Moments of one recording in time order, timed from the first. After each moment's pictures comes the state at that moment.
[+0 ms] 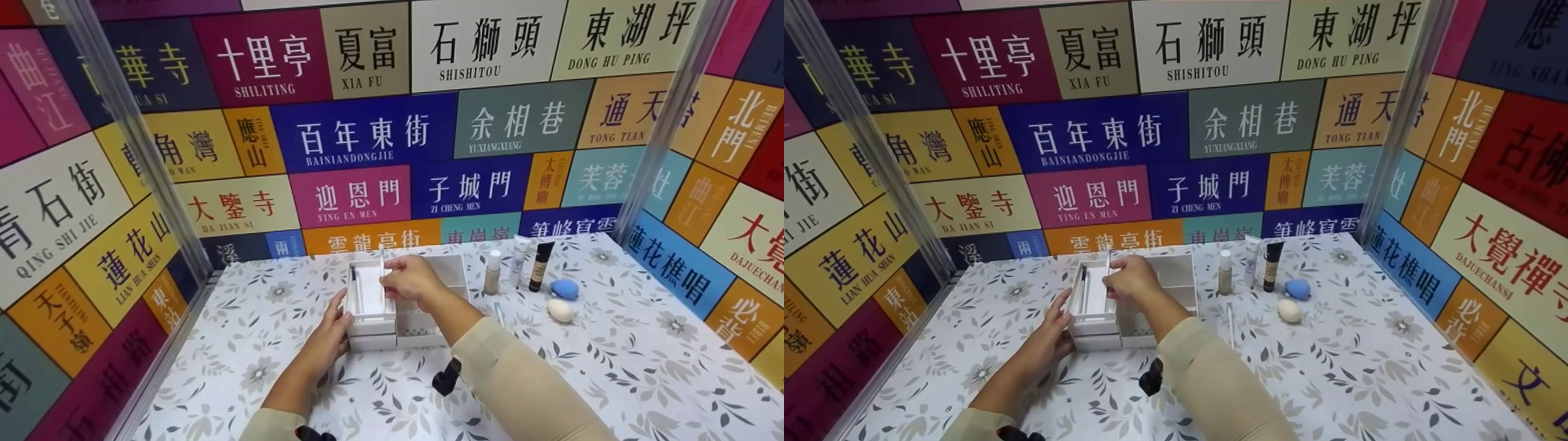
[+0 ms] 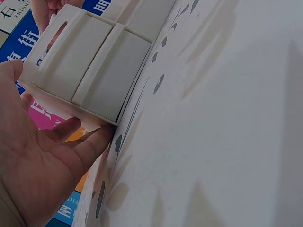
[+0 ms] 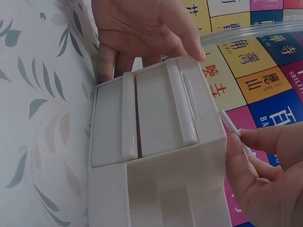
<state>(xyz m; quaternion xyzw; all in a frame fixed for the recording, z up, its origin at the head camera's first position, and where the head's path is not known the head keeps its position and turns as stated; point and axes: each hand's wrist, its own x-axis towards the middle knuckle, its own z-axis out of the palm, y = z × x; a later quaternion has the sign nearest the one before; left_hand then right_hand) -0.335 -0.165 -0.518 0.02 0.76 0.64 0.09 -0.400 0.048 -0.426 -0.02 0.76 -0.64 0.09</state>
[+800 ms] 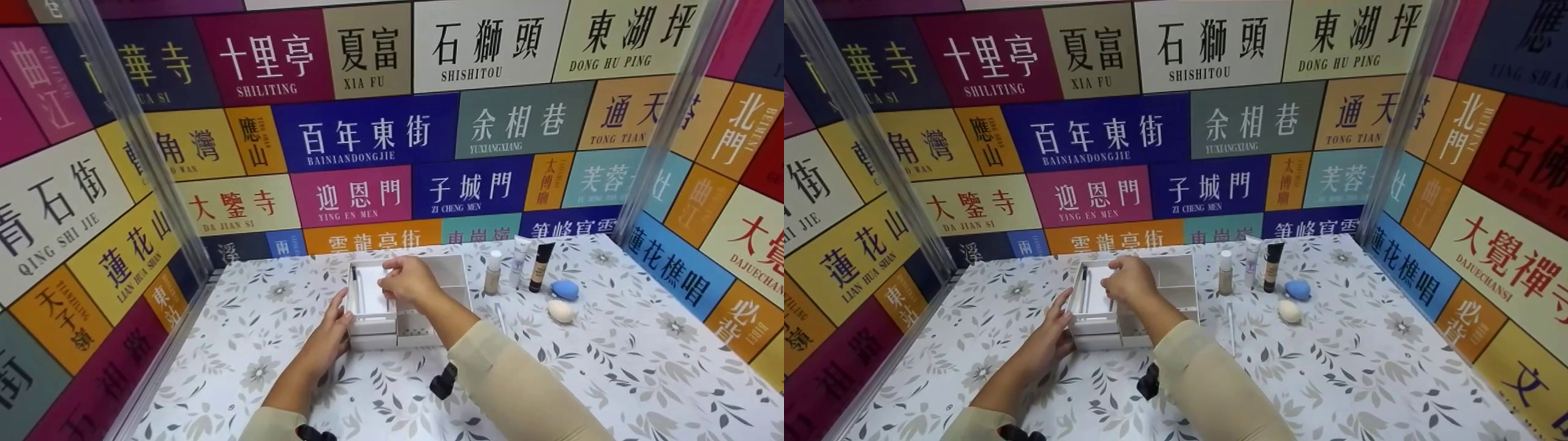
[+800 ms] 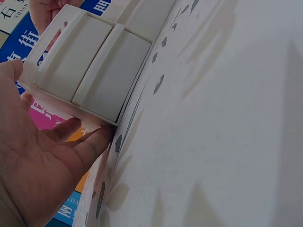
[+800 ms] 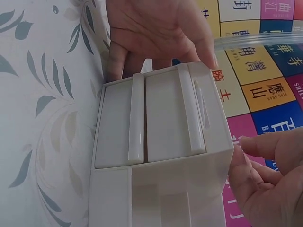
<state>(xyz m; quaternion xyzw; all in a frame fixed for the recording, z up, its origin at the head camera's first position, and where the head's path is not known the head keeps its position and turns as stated) -0.336 -0.163 -0.518 0.03 0.76 0.64 0.09 -0.395 0.043 -0.426 -0.04 0.80 -0.60 0.04</state>
